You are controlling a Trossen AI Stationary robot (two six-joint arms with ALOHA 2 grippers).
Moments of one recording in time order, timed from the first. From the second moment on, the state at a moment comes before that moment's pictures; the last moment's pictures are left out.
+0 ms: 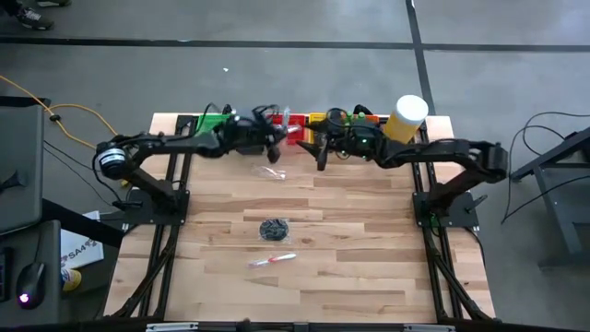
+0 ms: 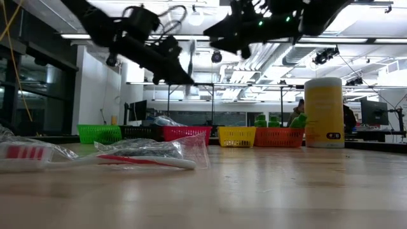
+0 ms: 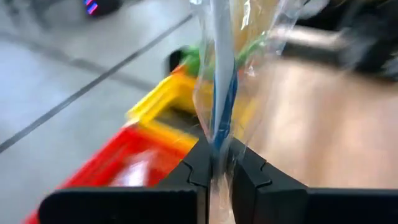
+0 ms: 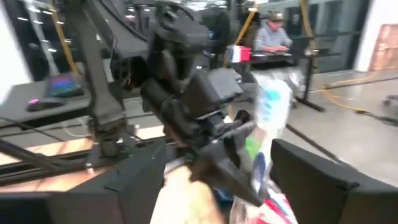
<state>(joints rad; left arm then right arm) 0.49 1.47 0.83 0.34 0.05 0.00 -0.32 1.49 0.88 0.61 -0.06 0.05</state>
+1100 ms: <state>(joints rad) 0.61 1.99 1.56 -0.58 -0.35 0.46 -0.32 1.30 0.88 0.20 0.14 -0.02</state>
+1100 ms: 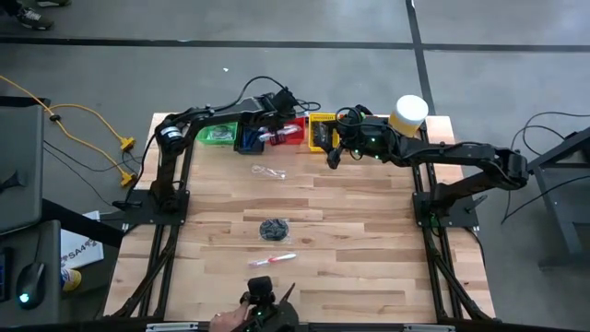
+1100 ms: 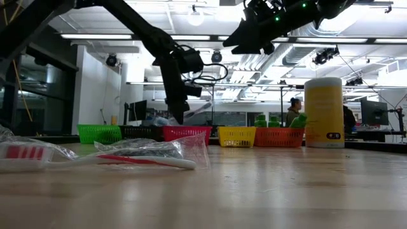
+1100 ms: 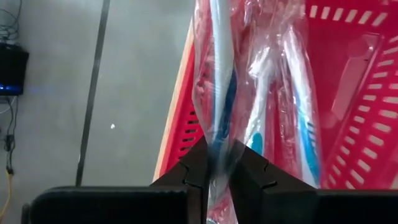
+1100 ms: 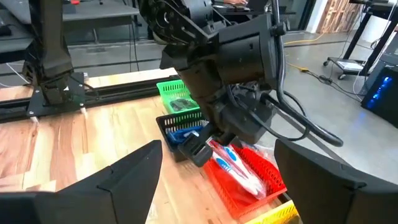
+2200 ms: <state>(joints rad) 0.50 1.91 1.66 -1.13 -0.33 0.17 -0.31 1.27 0.88 0.14 0.13 -0.02</state>
